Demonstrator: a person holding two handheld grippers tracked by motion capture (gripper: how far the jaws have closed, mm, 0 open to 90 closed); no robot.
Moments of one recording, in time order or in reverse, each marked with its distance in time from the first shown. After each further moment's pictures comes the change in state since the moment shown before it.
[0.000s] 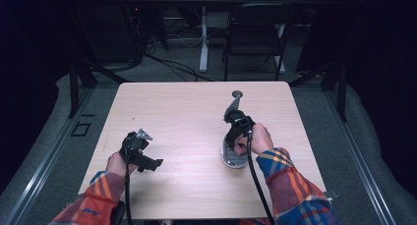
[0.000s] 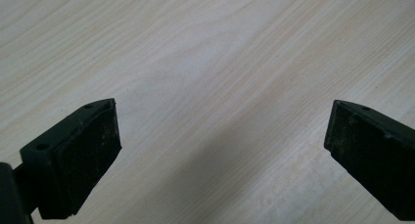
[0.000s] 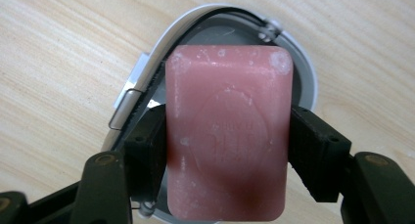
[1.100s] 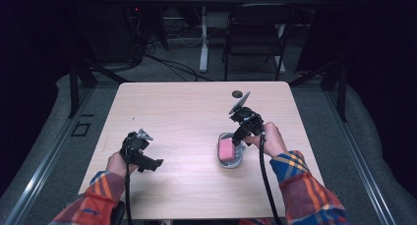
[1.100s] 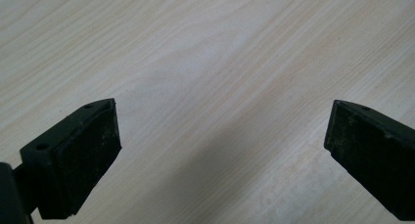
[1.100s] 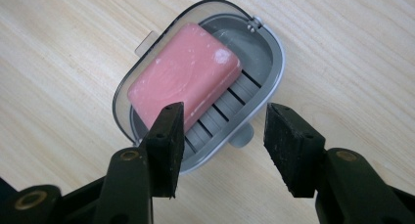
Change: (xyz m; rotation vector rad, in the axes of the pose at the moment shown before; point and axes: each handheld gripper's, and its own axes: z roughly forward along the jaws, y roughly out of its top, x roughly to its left) left arm 0.000 0.000 0.000 0.000 -0.004 0.001; right arm -0.006 -0.028 -0.041 -0.144 0.074 -0.122
